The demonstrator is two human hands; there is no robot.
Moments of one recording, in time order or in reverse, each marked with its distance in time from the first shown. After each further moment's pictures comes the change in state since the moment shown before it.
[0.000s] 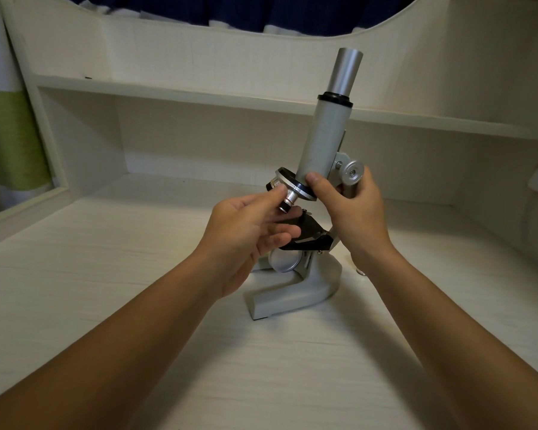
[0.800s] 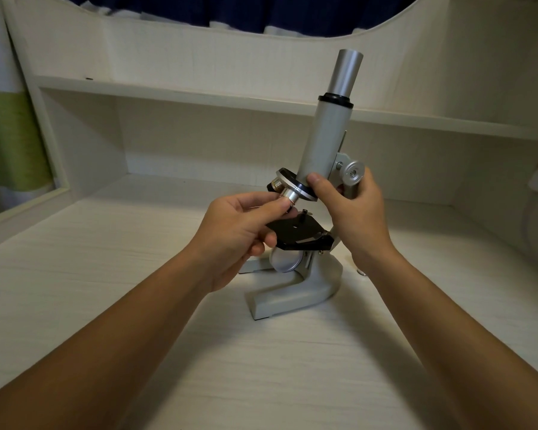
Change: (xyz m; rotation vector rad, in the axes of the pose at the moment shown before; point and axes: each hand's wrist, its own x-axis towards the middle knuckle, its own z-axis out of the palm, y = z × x) left_hand 0.006 0.000 -0.016 0.168 -0.097 0.045; right_hand -0.002 -0.002 0.000 -0.017 -0.002 0.013
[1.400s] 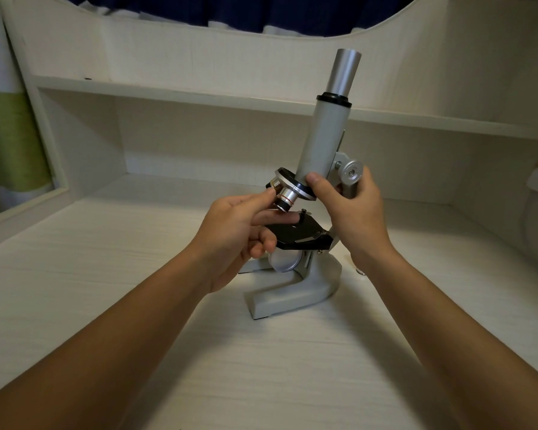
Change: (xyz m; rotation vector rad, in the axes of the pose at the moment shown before) left_hand 0.002 0.000 0.000 -0.027 -0.023 -0.027; right_hand -0.001 -0.002 0.001 -0.007 0.008 0.013
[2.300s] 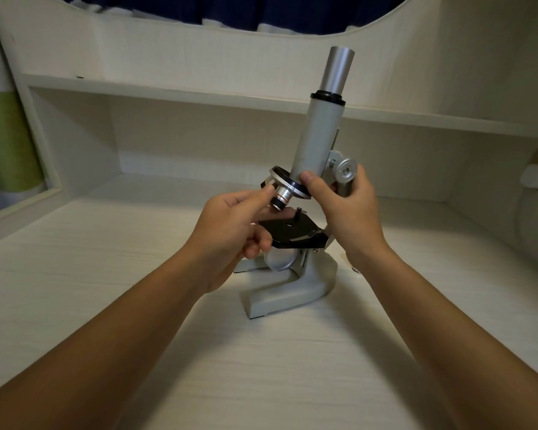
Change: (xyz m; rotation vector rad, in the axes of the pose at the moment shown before) left_hand -0.001 0.000 0.003 0.059 0.029 0.045; right_hand 0.002 0.003 0.000 0.010 -0.005 0.003
